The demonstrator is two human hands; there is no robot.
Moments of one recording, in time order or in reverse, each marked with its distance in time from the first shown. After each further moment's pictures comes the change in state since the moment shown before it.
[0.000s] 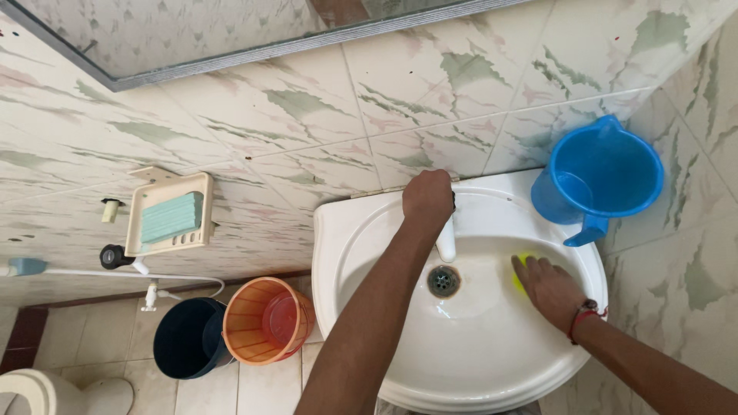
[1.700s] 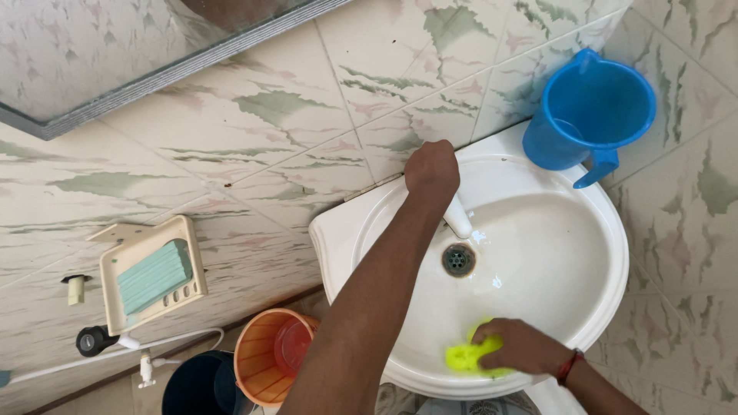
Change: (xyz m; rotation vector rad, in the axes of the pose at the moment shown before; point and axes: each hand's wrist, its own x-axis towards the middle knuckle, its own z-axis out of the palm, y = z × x) left_hand 0.018 -0.007 0.000 0.053 -0.085 0.176; right_hand -0.038 -0.183 -0.044 0.967 -0.385 0.351
